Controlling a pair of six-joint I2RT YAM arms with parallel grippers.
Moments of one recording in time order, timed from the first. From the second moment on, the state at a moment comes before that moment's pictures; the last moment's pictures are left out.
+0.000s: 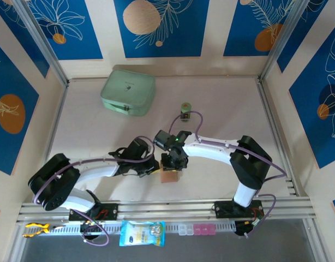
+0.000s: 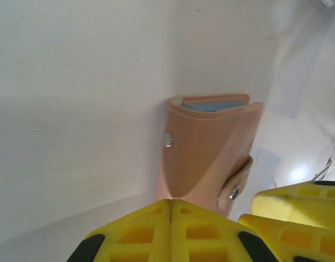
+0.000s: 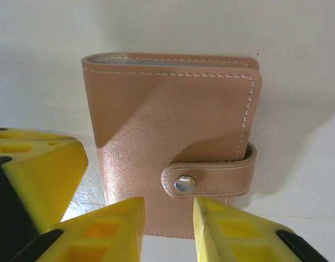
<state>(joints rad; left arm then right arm) -0.78 1.42 0.53 -0.03 0.39 -1.15 0.98 1.73 1.16 -0.88 -0.12 0.92</state>
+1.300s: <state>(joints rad) -0.76 1.44 0.44 0.19 0.46 -1.29 0.98 1.79 1.17 -0.88 -0.08 0.88</state>
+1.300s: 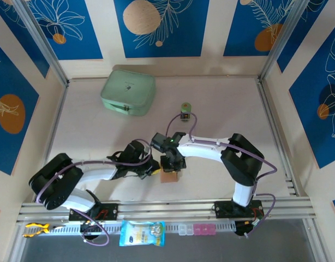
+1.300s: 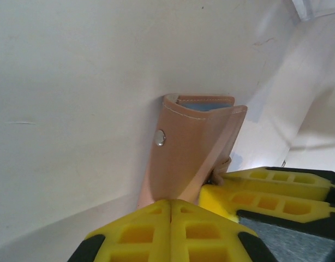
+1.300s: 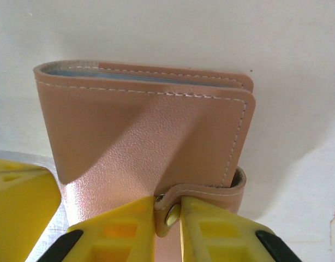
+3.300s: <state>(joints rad) -0.78 1.47 0.45 0.19 0.43 -1.31 0.90 1.66 0.95 -0.75 -0.07 0.89</state>
